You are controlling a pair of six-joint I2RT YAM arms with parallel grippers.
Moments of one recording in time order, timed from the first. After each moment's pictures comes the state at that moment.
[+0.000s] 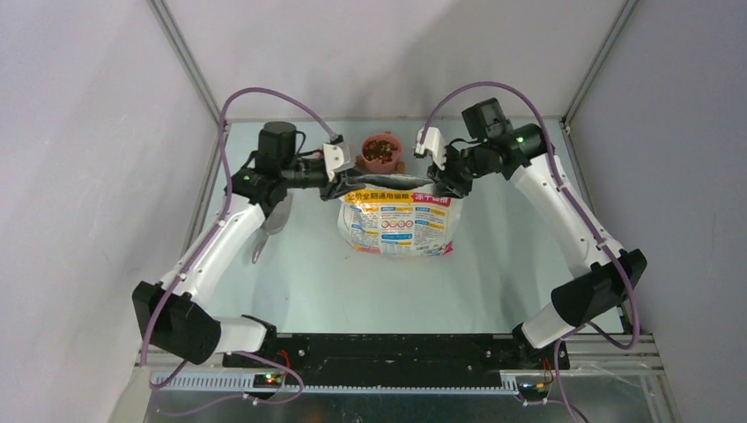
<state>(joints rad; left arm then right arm) -0.33 1.31 1.26 -0.45 0.89 0.67 0.44 1.56 1.76 -1.18 -0.53 -0.81</state>
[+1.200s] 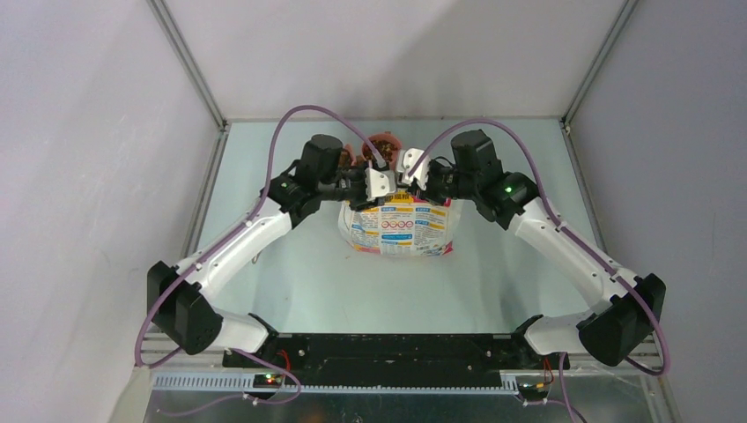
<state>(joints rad) -0.61 1.38 1.25 -0.38 0.59 0.81 0.62 1.33 1.33 -0.50 -0.43 -0.74</state>
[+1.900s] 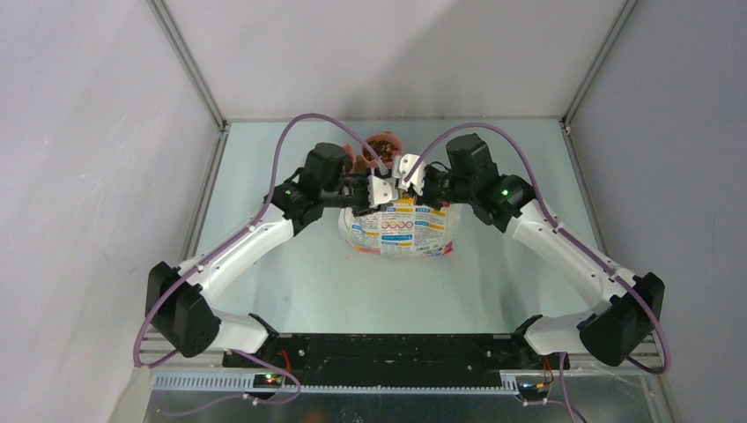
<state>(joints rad) -0.64 1.37 1.18 -0.33 0.58 0.79 0.65 1.33 1.31 -0.51 -0.44 -0.73</state>
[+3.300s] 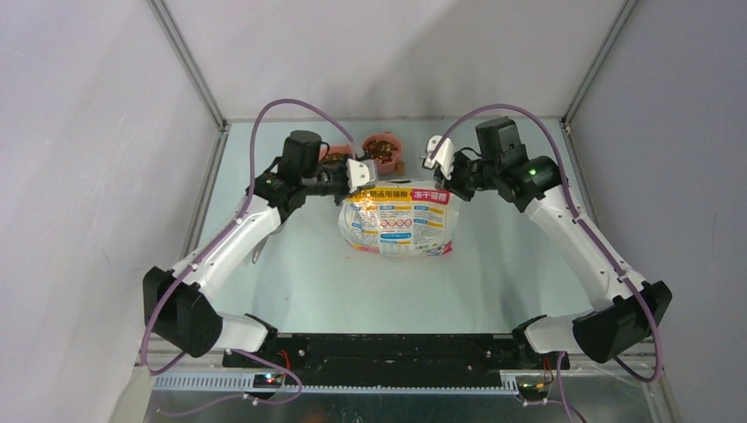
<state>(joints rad) -0.46 1.36 1.22 -0.39 0.69 0.80 0.45 1.34 1.45 -0.81 -0.45 -0.78</state>
